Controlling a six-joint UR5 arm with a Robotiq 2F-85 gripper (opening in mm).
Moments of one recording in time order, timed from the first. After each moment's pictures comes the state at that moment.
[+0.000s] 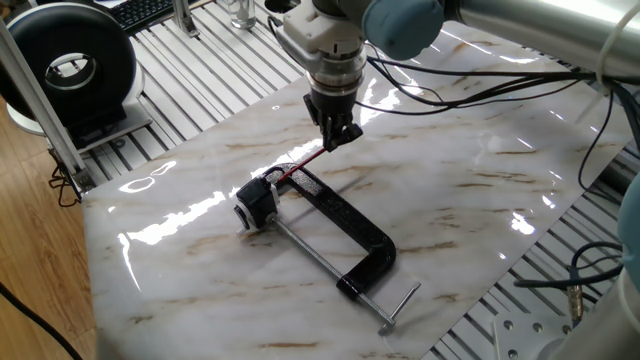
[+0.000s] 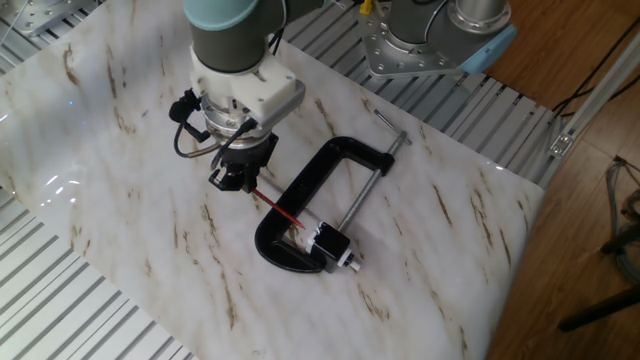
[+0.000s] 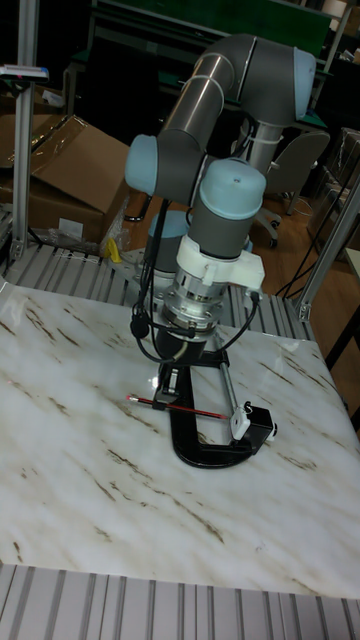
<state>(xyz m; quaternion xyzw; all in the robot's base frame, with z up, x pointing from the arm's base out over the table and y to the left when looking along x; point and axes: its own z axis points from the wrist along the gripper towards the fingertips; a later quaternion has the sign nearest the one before) 0.541 0.009 0.063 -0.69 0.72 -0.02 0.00</state>
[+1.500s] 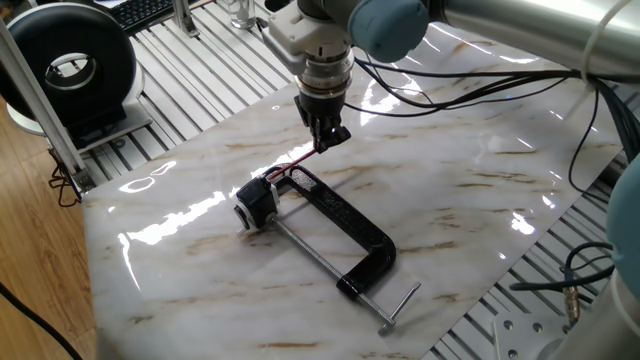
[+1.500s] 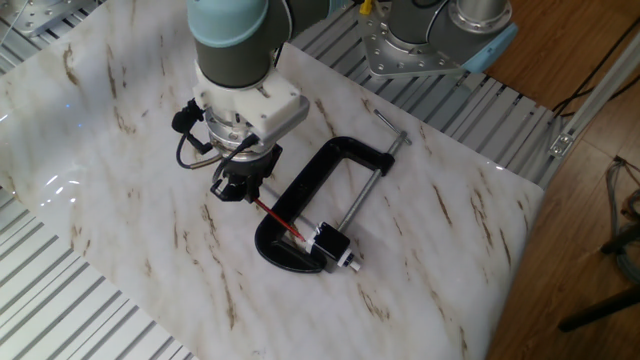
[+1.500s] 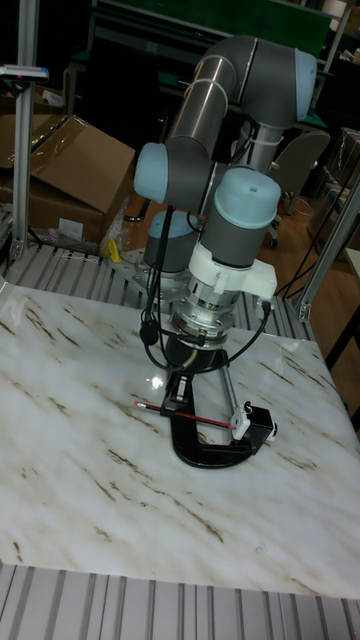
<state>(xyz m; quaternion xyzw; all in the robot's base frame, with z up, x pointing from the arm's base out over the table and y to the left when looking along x) 0.551 0.023 0.061 -0.68 0.73 -0.03 0.00</state>
